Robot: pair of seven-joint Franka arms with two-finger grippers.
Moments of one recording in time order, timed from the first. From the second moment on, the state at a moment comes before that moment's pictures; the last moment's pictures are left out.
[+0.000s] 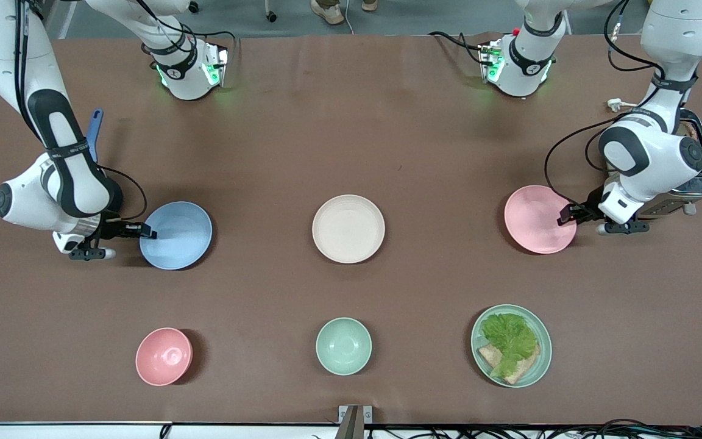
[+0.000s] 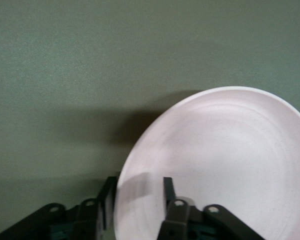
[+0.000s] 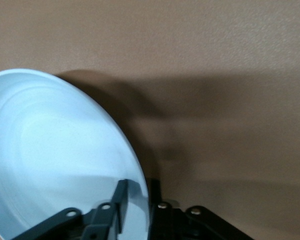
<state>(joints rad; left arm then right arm) 0.07 0.32 0.08 -2.37 -0.61 2.65 0.60 -0.04 0.48 -0.16 -2.11 0.56 2.32 -0.58</state>
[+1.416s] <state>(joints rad) 0.04 0.10 -0.46 -2.23 -0.65 2.50 0.18 0.04 0.43 -0.22 -1.61 0.49 1.67 -0.18</state>
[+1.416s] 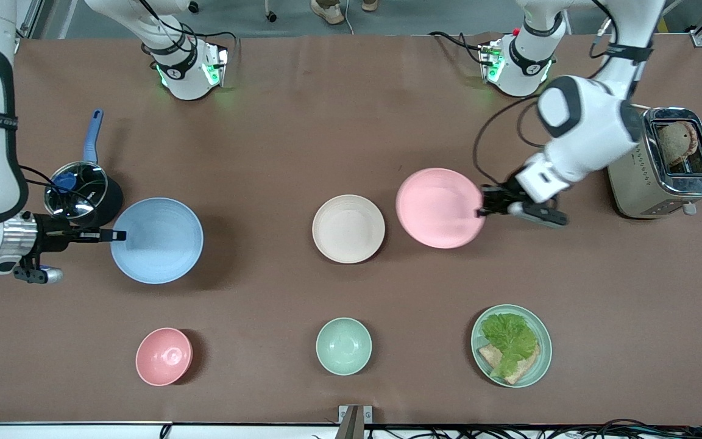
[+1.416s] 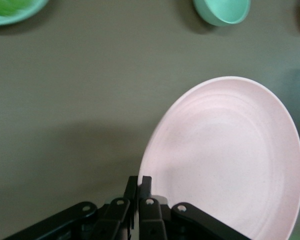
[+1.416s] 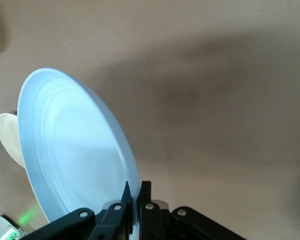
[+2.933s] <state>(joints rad) -0.16 0.61 -0.49 -1.94 -0.42 2.74 -0.04 0.09 0.40 0.12 -1.78 0.49 2.00 0.02</state>
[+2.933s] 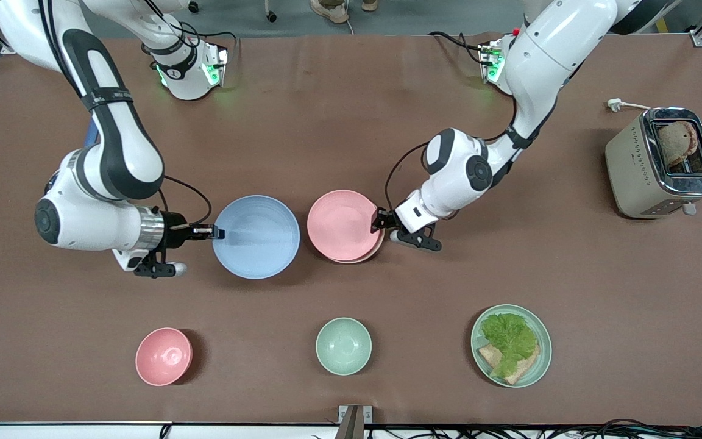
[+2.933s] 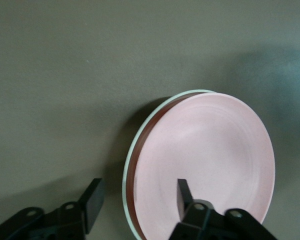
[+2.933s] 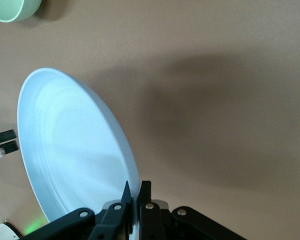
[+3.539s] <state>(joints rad) -0.05 0.18 -0.18 -1.73 -0.41 1.81 -0.04 0.11 0.42 0.36 -1.93 0.49 2.26 0.12</state>
